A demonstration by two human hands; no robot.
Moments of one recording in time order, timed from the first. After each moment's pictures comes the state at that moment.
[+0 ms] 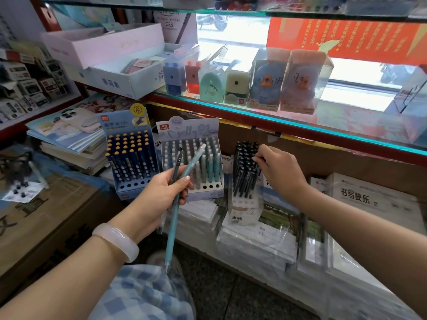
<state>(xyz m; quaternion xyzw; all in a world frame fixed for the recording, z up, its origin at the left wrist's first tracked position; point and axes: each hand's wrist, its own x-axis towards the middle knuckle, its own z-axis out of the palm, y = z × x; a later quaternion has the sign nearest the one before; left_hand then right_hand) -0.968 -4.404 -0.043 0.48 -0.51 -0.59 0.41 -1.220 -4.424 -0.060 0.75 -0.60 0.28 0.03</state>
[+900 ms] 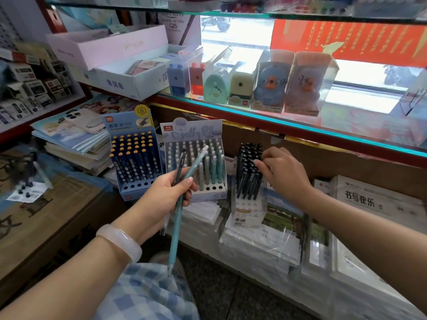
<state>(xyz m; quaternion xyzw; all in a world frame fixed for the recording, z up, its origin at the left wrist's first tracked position) -0.967 -4.404 -0.040 0.48 -0.50 -0.59 0.40 -1.222 -4.429 -0.065 0.73 -0.65 0.20 0.03</state>
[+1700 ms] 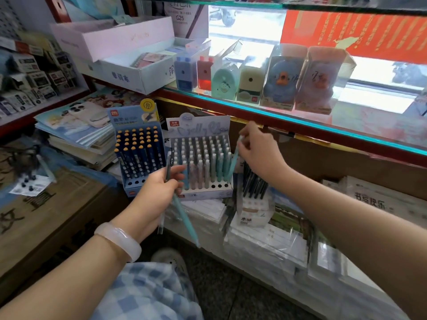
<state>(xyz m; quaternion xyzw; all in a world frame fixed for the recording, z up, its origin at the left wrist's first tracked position) -0.950 -4.419 -0.051 0.58 -0.49 -0.51 0.42 -1.160 -4.459 -0.030 0.69 -0.63 0.32 -0.14</state>
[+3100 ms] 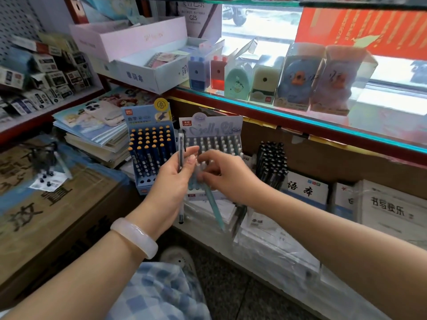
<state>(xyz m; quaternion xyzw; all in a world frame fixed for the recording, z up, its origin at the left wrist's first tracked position) -0.955 -4.408 -0.029 0.50 -0.49 -0.52 0.49 -1.091 -4.425 -0.029 0.75 -0.48 0.29 -0.35</state>
